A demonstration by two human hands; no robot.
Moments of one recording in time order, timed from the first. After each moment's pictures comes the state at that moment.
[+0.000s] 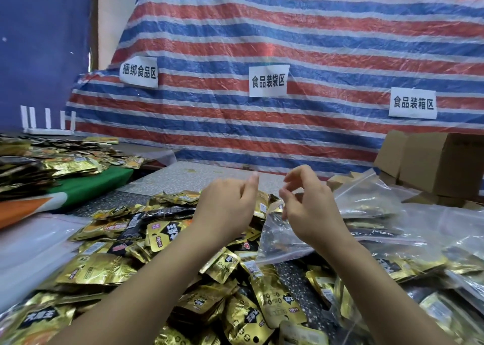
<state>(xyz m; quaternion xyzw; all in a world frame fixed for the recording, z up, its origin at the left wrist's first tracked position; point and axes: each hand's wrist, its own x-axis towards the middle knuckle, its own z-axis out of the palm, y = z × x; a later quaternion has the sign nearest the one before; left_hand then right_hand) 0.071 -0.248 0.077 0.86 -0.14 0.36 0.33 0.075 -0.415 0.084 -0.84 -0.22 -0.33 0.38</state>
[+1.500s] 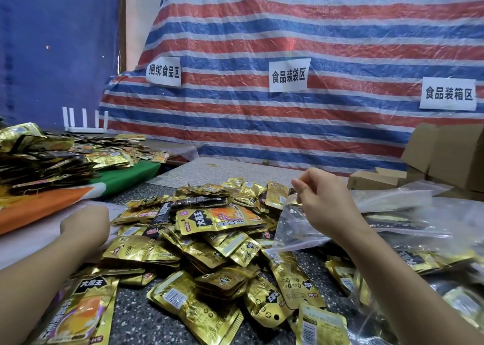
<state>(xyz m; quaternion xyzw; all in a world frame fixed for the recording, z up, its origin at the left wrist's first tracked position) 0.067 0.010 -0.006 0.94 0.31 0.11 -0.08 0.060 -0.405 0.090 -0.87 -0.20 -0.29 0.35</state>
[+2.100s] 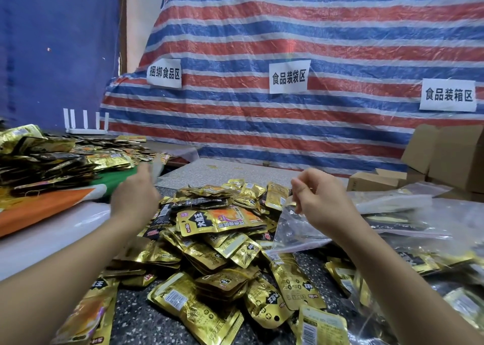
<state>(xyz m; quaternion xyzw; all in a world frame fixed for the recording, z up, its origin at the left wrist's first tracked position) 0.076 -0.073 0.041 0.88 0.16 0.42 0.18 0.058 -0.404 0.092 -0.86 -0.20 -0.25 0.39</state>
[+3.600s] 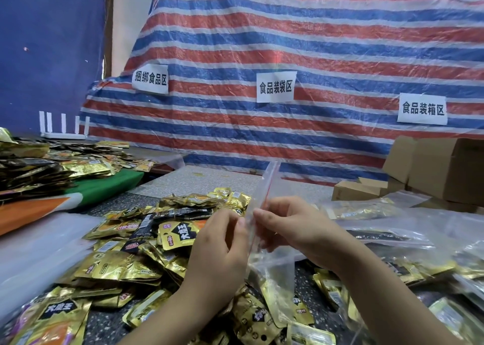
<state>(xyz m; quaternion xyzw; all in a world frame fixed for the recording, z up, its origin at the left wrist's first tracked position) 0.019 -0.239 0.015 0.76 -0.15 0.42 0.48 0.041 -0.392 0.094 -0.80 -0.29 0.06 0.53</state>
